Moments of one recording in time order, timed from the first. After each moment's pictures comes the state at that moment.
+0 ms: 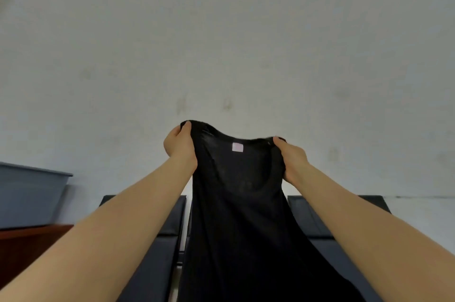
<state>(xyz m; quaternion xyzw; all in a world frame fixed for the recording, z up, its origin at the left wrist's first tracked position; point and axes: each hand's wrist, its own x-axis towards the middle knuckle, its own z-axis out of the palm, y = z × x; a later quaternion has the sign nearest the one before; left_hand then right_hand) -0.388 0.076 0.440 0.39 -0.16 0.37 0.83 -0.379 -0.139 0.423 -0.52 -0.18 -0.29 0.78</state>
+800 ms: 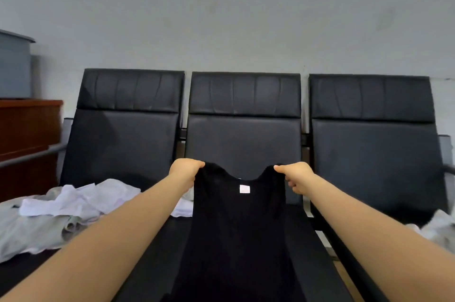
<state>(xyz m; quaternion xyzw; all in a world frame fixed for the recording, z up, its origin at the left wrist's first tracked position) -0.153 0.096 0.131 0.70 0.13 0.06 0.70 -0.165 -0.157 0.128 -0.76 0.18 -0.10 0.61</state>
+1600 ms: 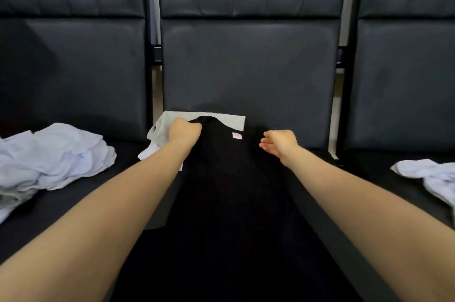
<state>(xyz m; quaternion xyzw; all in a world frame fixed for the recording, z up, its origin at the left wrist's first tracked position) 0.038 0.083 -0.013 0.81 0.15 0.10 0.55 0.011 -0.137 -0.028 -0.68 0.20 -0.04 0.70</state>
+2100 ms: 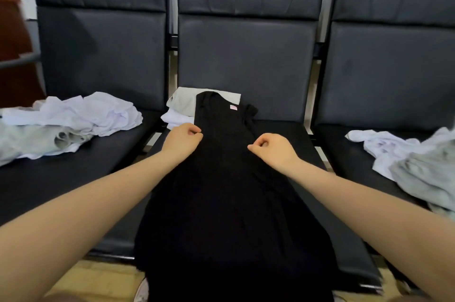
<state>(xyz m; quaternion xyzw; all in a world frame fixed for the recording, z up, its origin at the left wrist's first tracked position) -0.171 0.103 -0.013 0.91 0.03 0.09 0.41 -0.195 -0.126 -0.019 -0.94 0.00 -0.09 0.32</state>
